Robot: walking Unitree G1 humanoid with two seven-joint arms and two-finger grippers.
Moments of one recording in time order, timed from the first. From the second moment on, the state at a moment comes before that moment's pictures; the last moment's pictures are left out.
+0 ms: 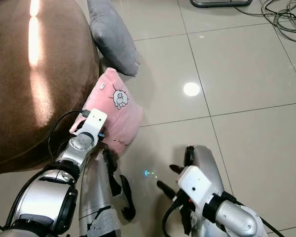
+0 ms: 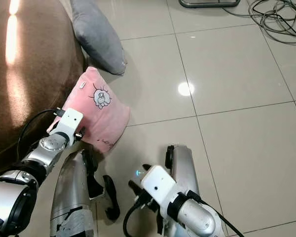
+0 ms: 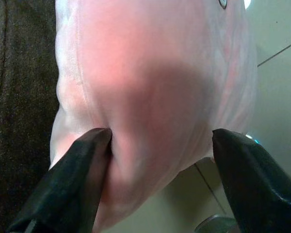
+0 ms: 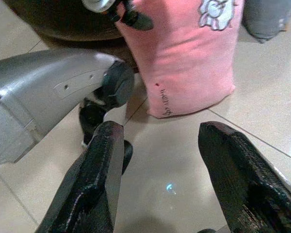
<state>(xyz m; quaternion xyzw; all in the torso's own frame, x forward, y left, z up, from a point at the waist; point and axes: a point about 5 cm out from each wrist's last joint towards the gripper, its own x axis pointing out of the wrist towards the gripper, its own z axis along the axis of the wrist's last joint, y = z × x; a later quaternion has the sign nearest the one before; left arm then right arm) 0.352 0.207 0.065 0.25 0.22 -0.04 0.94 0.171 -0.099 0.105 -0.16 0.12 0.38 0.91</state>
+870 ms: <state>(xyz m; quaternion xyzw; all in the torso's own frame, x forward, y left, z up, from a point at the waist) 0.353 0.203 0.066 0.20 0.21 -0.05 0.96 0.173 -0.102 0.108 -0.16 0.10 0.35 0.92</state>
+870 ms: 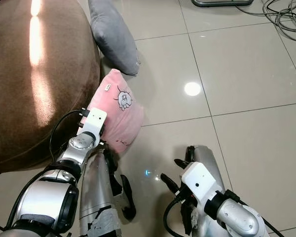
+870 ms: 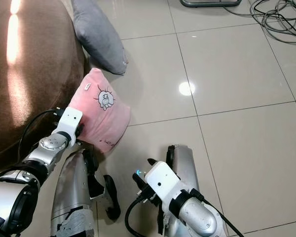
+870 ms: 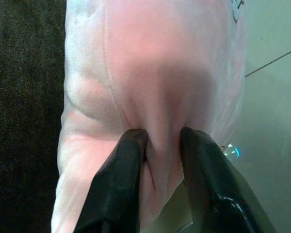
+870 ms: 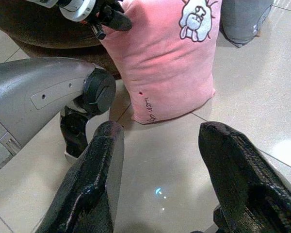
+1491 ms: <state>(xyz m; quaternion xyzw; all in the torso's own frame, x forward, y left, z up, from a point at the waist) 0.354 0.175 0.065 0.09 0.20 -0.11 0.97 0.178 -0.110 0.096 -0.17 0.11 0.33 0.92</state>
